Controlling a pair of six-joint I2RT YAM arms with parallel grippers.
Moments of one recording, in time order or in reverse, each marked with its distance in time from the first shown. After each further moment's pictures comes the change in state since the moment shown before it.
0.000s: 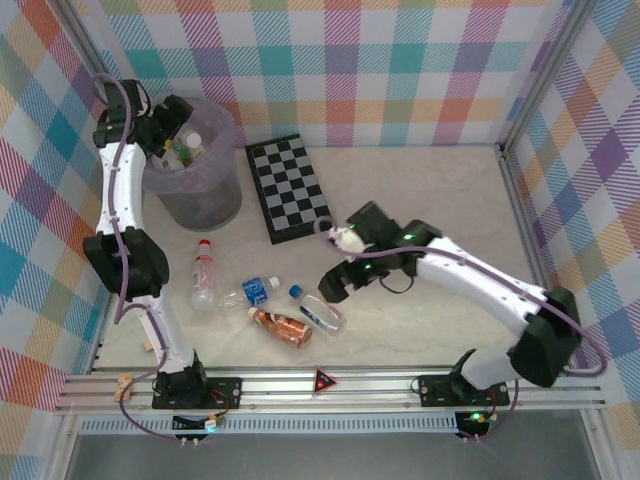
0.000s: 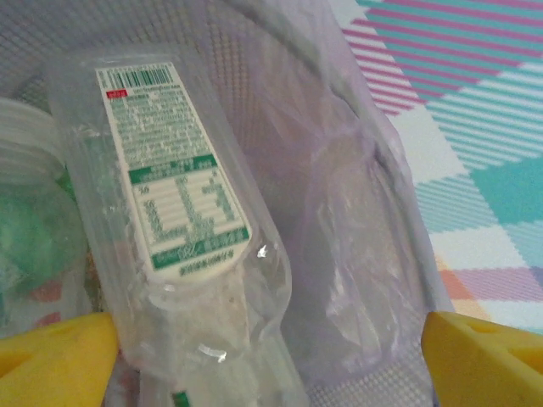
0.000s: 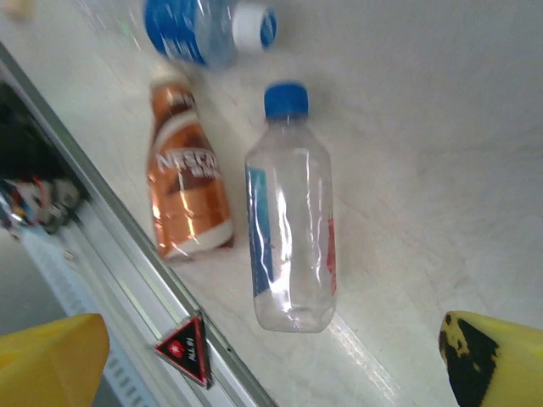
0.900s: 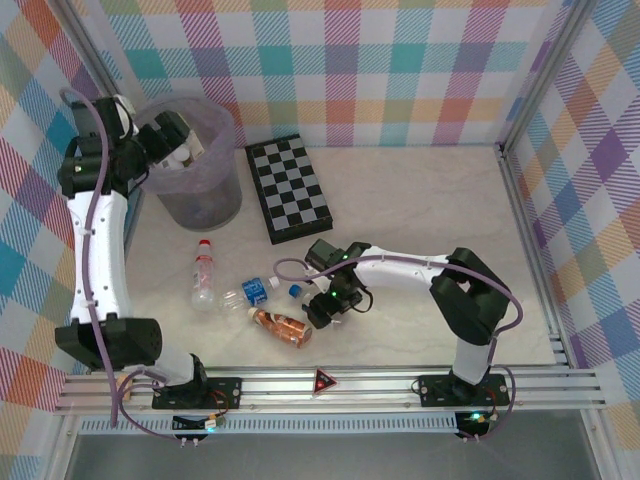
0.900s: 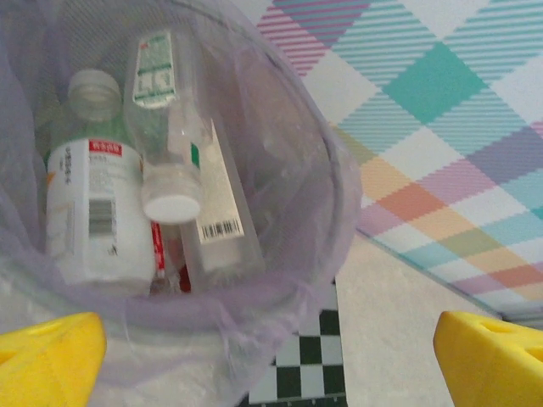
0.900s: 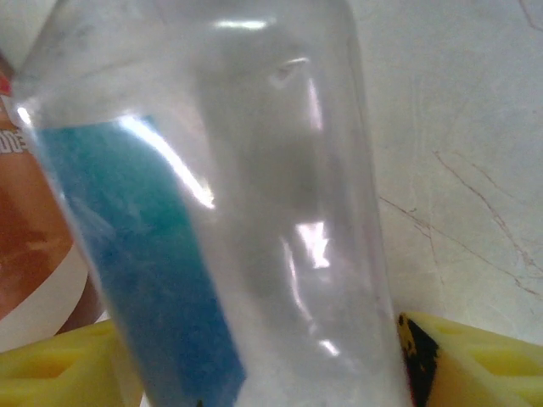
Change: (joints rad) left arm -0.046 -0.550 -0.349 -0.122 -0.076 0.182; right arm 0.107 0.356 -0.039 0.116 0.075 0.089
